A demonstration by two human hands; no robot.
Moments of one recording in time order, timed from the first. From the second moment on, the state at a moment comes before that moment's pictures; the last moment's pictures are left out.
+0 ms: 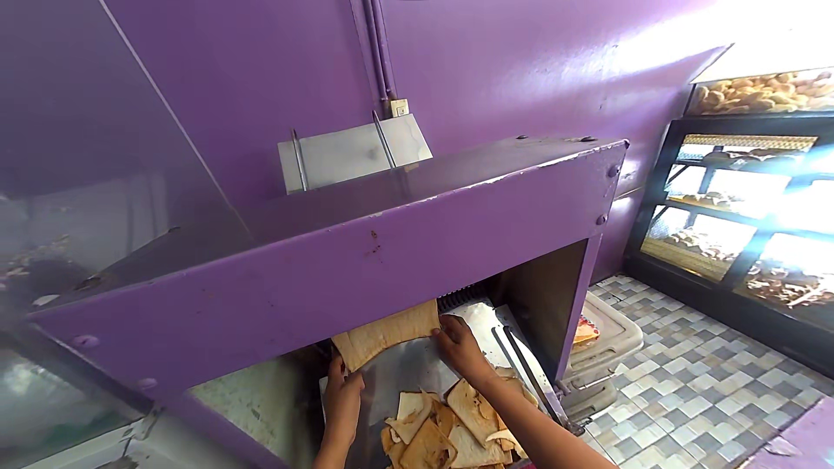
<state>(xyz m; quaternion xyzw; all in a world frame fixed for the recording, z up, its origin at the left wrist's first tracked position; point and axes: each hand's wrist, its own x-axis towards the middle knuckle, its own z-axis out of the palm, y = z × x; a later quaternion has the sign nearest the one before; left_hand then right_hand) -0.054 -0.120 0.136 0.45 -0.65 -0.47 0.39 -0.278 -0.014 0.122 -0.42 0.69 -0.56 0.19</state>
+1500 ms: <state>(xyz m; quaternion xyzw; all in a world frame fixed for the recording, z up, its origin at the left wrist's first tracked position) -0.051 -0.128 0.132 0.41 -0.69 -0.42 0.42 -0.282 -0.022 0.126 -0.26 0.70 -0.63 0.21</state>
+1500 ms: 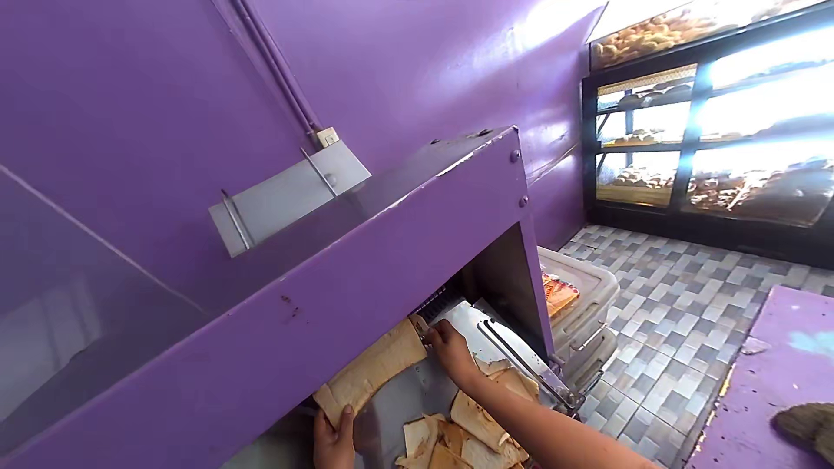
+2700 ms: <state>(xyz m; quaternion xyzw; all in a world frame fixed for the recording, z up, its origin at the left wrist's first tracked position) -0.048 -0.128 0.130 0.42 -0.70 -0.41 0.40 -0.286 -0.018 0.125 -0.40 0.69 -0.56 0.22</state>
